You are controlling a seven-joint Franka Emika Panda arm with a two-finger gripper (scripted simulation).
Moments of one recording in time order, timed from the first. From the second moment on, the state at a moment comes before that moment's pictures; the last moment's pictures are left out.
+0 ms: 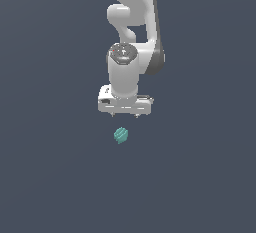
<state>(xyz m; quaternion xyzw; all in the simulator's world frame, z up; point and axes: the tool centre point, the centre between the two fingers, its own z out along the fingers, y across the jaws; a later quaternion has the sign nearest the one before) -0.005 -0.013 0.151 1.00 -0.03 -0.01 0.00</state>
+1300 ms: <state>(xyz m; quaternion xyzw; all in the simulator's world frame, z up) 0.028 -0.029 0.097 0.94 -0.35 0.00 0.00</state>
